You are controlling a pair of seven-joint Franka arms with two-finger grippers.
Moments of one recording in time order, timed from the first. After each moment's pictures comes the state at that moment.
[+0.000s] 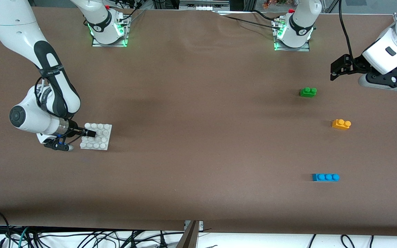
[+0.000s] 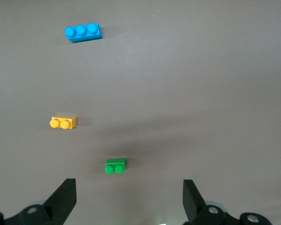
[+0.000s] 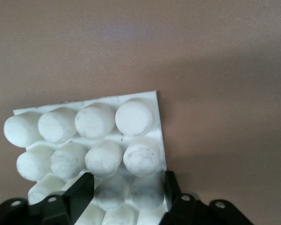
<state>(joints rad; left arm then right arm) -0.01 0.01 -0.11 -1.57 -0.01 1.49 0.01 -0.02 0.57 -0.04 -1.92 0.26 2.37 -0.06</state>
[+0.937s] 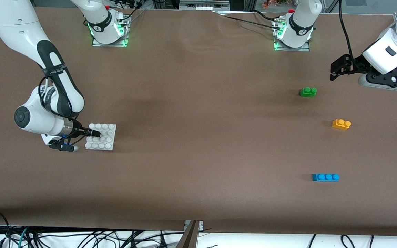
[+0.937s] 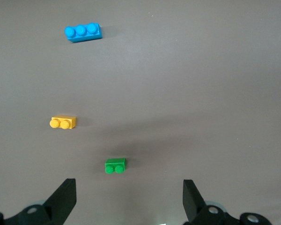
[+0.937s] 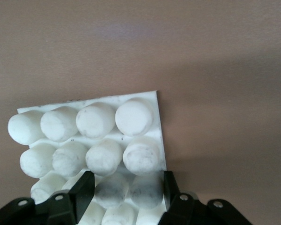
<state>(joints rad) -0.01 0.01 -0.11 -1.57 -0.01 1.49 0.01 -0.02 0.57 0.00 -1.92 0.26 2.37 -0.06</state>
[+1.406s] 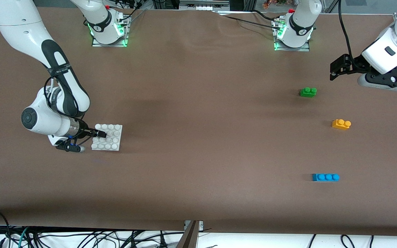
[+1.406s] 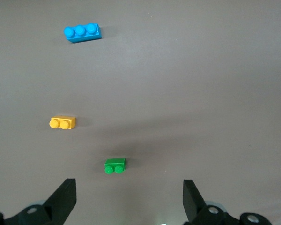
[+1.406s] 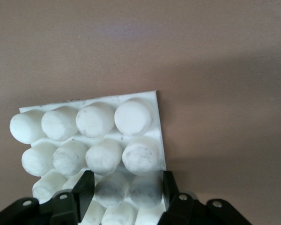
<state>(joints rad) -0.01 0.01 -0.11 -1.57 -0.01 1.49 0.01 -0.01 0.58 0.03 -1.91 0.26 2.37 -0.02</state>
